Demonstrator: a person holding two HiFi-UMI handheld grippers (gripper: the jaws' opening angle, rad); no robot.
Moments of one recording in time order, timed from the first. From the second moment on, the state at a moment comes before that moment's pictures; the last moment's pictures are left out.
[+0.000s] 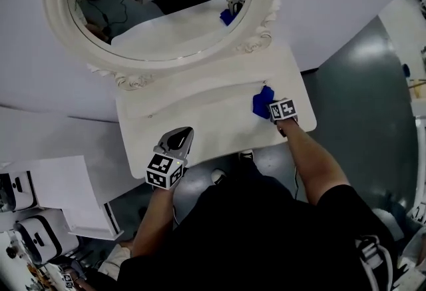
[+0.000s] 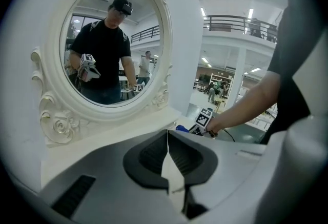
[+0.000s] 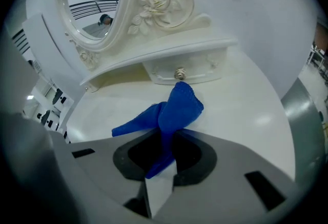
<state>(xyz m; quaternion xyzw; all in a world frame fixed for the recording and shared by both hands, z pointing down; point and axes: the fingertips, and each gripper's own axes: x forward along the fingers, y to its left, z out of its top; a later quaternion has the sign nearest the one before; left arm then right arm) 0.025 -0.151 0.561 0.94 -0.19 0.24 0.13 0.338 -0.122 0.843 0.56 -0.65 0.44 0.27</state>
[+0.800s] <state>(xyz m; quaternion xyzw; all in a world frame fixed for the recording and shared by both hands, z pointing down) 0.075 -0.145 0.542 0.95 -0.17 0.23 0.11 0.419 -0.072 0.834 0.62 -0.59 0.48 0.22</state>
